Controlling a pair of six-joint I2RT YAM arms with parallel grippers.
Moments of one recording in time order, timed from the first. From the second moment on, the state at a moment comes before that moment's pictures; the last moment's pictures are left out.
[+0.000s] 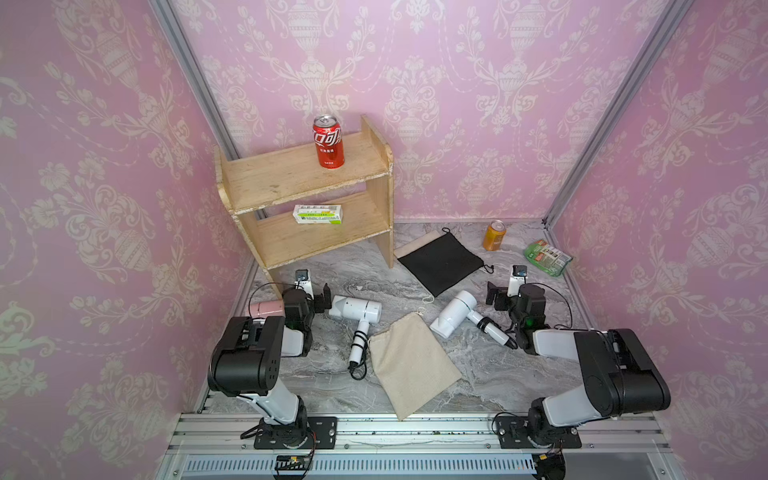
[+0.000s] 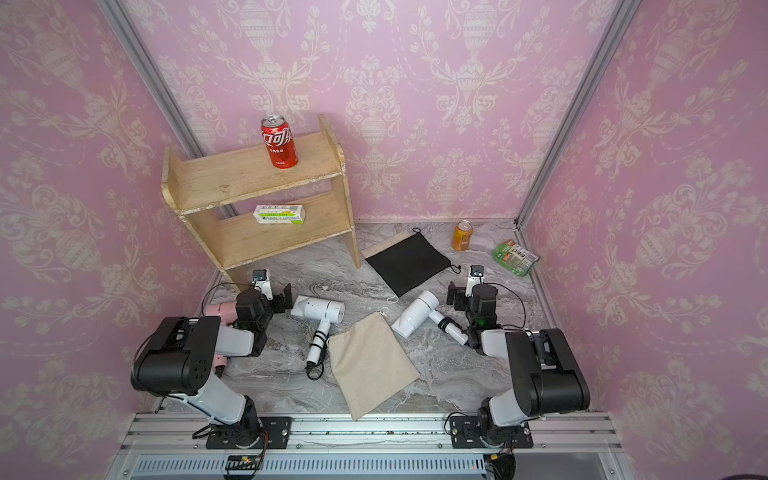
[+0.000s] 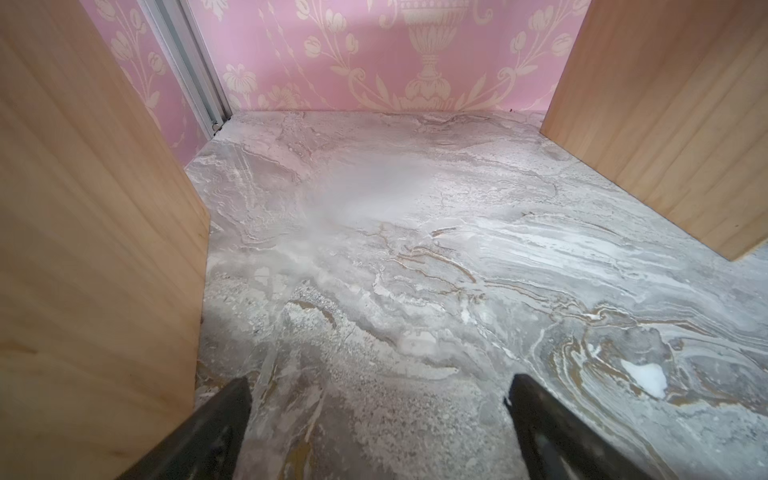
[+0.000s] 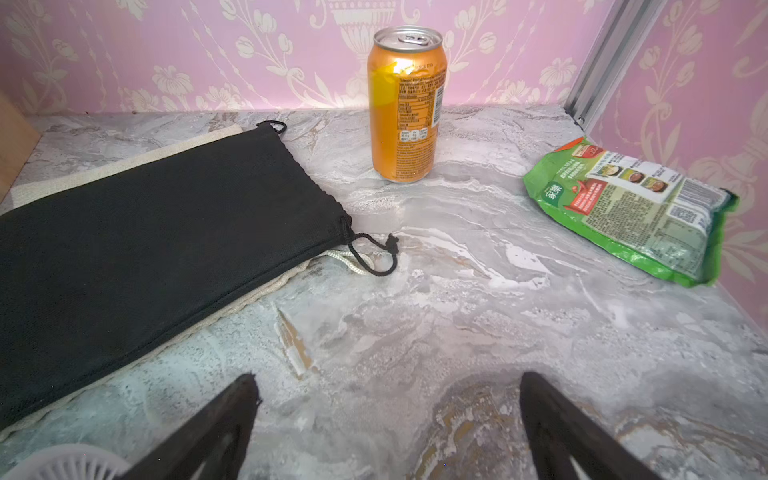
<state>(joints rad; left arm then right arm) 0.03 1.63 0.37 0.91 -0.05 -0.02 0.04 1.49 0.40 0.71 0.11 0.05</state>
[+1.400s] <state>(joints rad) 0.03 1.55 0.35 0.89 -0.08 -0.04 0.03 1.33 0.63 0.30 0.17 0.07</state>
